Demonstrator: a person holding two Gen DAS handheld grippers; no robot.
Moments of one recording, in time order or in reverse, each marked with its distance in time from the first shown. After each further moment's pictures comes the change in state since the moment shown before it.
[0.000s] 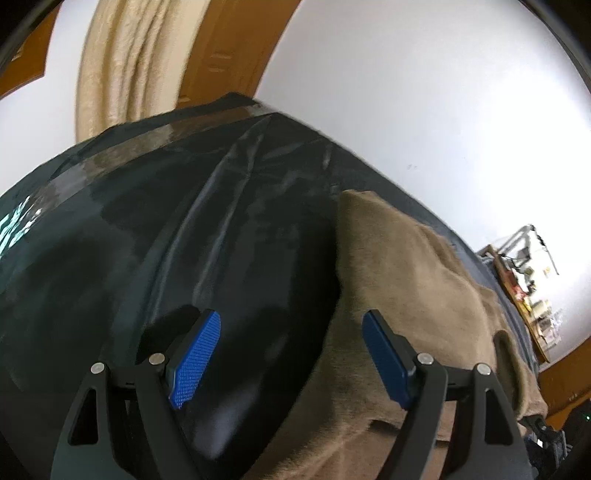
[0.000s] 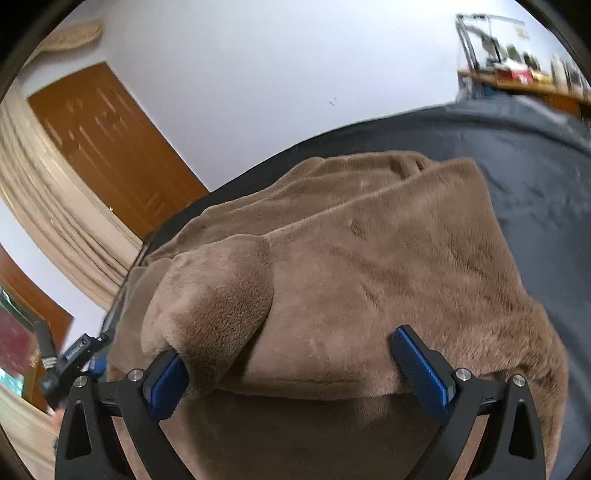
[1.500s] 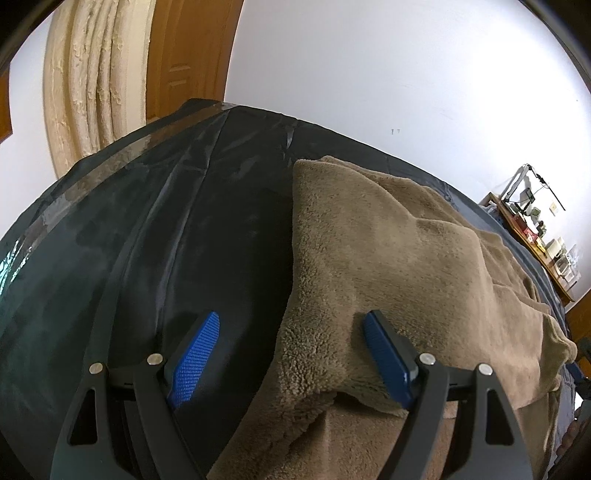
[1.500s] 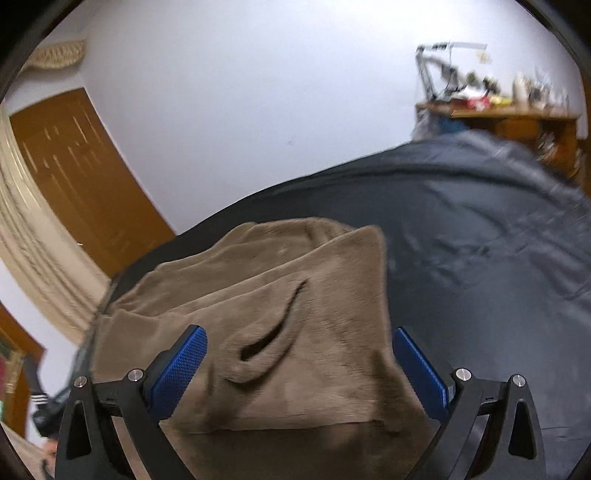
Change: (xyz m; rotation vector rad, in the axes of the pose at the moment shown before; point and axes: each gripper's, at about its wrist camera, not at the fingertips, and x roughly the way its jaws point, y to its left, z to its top) left arm 0.023 -0.032 -0.014 0.186 0.070 0.064; right arm -0.024 -0.046 0.034 0.061 -0.116 -0.095
